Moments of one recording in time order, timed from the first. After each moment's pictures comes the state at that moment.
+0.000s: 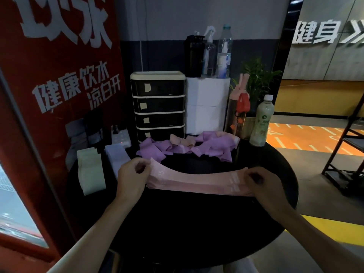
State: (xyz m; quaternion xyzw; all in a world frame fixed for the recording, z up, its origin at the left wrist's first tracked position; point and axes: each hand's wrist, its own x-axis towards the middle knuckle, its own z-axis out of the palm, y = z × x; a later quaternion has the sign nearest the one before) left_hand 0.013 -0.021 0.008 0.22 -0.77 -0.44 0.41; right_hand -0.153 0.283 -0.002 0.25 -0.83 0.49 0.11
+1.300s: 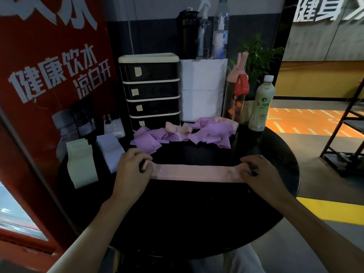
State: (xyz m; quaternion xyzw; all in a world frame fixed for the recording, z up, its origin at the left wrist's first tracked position) left_hand 0.011 -0.018 -0.009 0.15 -0.89 -0.21 0.39; right_hand -0.152 0.286 -0.006 0.26 -0.89 0.37 0.07
